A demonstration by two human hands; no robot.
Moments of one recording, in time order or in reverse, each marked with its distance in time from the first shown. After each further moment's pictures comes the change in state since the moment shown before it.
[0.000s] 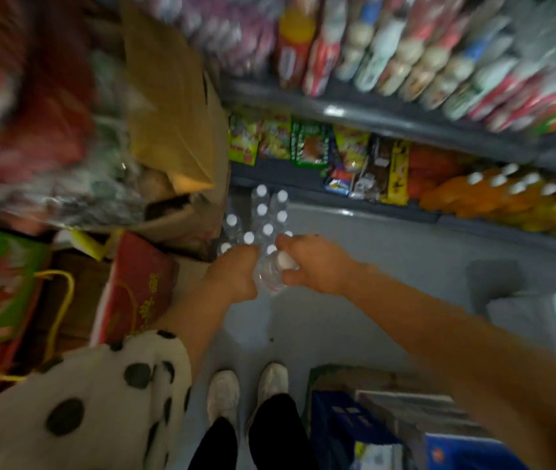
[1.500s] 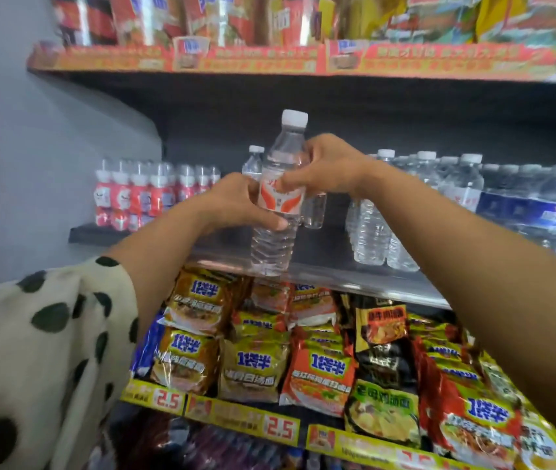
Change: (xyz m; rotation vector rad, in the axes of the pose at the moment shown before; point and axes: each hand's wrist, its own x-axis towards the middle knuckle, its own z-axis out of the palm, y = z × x) left_hand -0.304 0.347 -0.654 -0.199 0.843 0.596; right_hand -0.223 -0.316 -0.721 0.052 0.964 -0.409
